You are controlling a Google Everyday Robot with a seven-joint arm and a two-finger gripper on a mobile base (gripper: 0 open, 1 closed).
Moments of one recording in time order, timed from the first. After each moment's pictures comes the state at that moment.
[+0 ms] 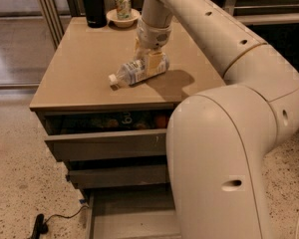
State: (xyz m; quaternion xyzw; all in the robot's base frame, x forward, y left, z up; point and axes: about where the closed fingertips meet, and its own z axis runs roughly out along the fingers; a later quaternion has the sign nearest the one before) arm 0.716 -0.002 0.842 -0.86 0.50 0.02 0.12
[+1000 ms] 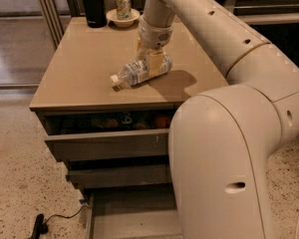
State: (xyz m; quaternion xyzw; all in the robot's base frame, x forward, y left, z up) arm 0.715 -0.005 0.845 -0.86 0.50 0.01 0.12
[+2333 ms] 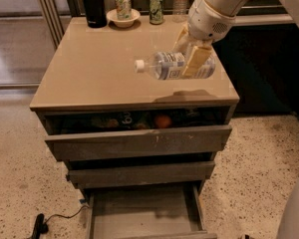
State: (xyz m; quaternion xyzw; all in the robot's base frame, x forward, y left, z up) arm 0.604 -0.097 0.926 -0.77 0.61 0.07 0.19
